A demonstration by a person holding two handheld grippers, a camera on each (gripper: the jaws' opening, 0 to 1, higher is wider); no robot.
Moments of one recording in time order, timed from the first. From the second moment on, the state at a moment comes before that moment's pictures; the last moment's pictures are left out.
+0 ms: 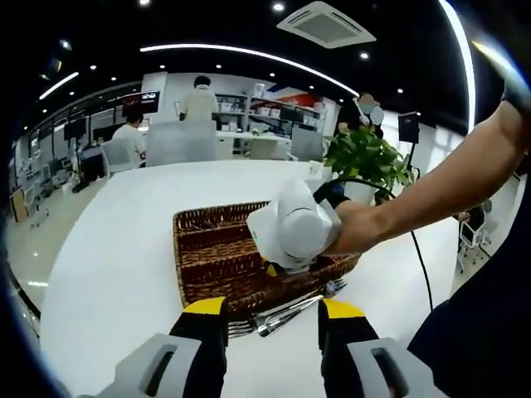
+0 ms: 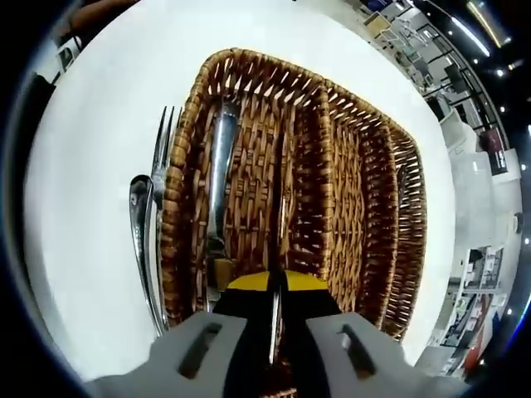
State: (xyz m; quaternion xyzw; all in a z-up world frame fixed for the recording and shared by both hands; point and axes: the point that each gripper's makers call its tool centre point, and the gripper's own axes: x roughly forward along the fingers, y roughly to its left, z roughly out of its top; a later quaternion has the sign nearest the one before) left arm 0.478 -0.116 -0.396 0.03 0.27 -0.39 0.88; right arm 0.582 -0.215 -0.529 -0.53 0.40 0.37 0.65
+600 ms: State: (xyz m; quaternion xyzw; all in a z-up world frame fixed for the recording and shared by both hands) left arm 0.469 -0.118 -0.400 0.05 0.28 -0.39 0.87; right arm 0.579 -0.206 -0.519 -0.48 0.39 0.41 0.67
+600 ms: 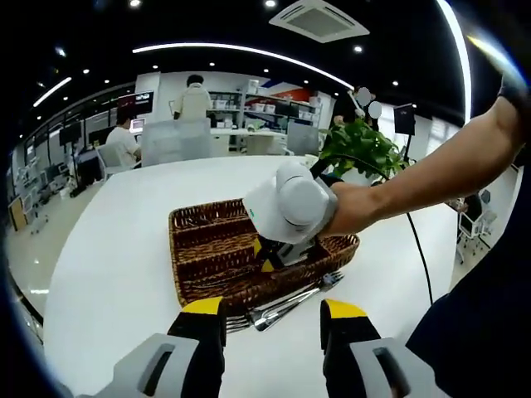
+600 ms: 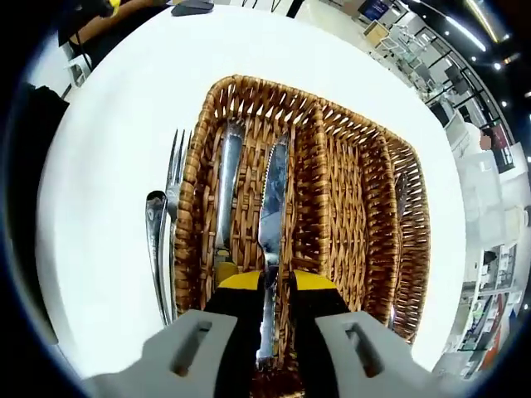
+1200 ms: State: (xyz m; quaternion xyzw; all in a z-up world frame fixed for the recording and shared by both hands) left arm 0.470 -0.125 -0.401 0.08 0.27 -0.43 0.86; right arm 0.570 -0.244 -0.443 -0.30 0.34 0.31 0.83
